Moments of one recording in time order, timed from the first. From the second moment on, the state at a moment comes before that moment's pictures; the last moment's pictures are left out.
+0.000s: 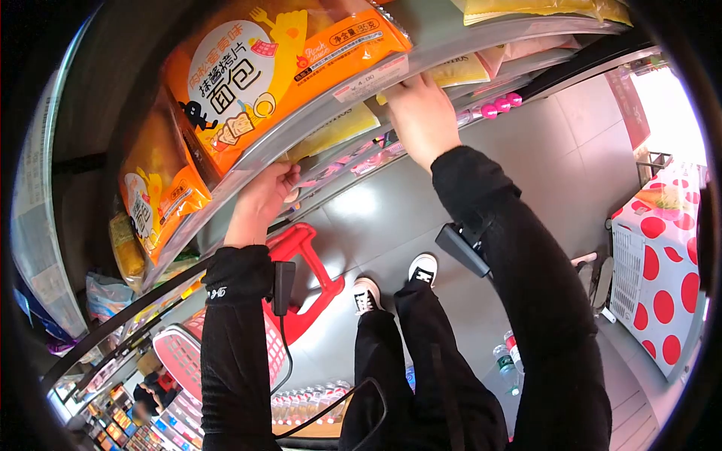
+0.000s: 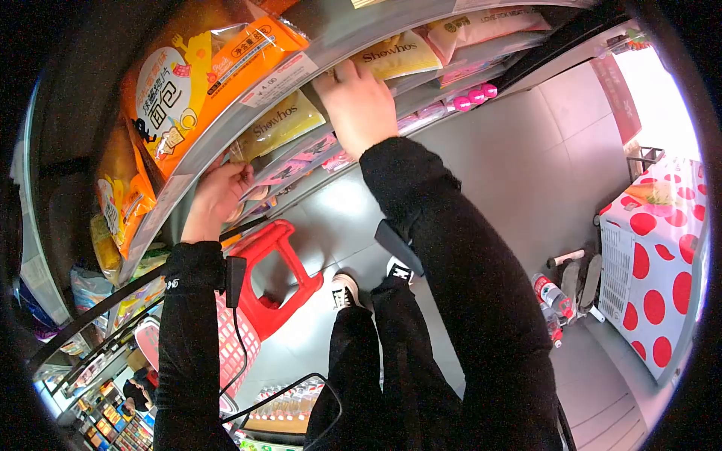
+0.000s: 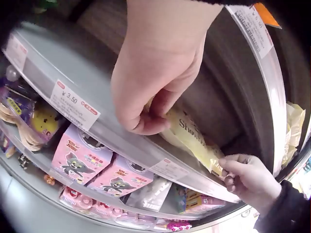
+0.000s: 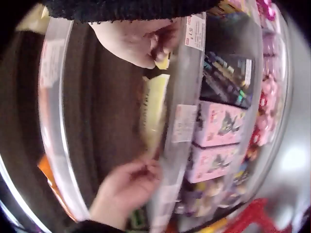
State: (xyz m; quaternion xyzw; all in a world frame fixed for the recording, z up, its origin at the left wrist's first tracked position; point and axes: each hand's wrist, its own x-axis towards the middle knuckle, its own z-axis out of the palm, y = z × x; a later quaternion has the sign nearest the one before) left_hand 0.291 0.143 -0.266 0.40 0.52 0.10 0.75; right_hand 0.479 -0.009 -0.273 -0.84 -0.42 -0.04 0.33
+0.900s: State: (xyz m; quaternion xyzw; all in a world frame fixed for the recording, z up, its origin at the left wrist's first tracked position) left_hand 0.291 0.105 -0.257 0.55 0.46 0.14 0.68; right_hand 0.448 -0.062 -0.241 -0.80 -0.51 0.11 0.29
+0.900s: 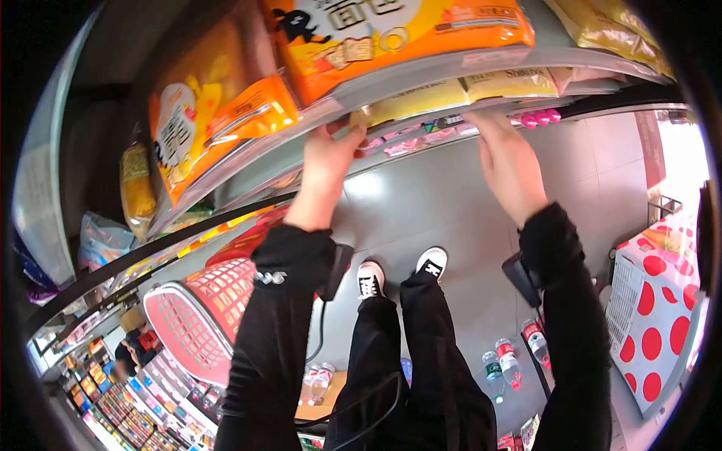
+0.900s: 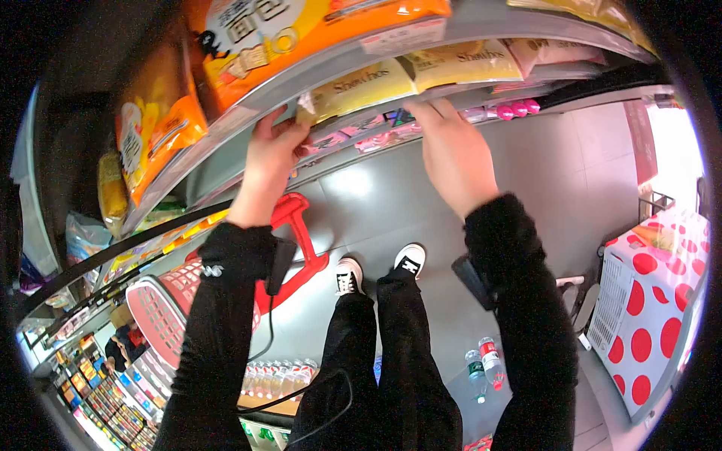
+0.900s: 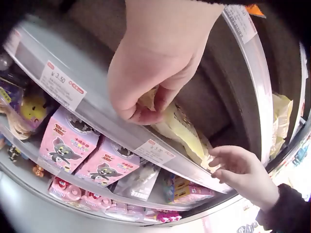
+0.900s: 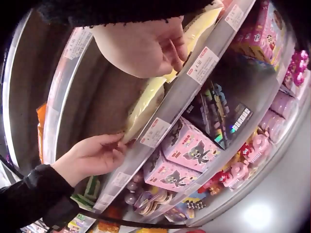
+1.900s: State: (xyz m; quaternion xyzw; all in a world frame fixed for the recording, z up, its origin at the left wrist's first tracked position) left_hand -0.226 0.096 -0.163 0.37 0.71 0.19 0.57; right_hand 0.040 -0.017 -0.127 -0.48 -0.62 0.45 0.42
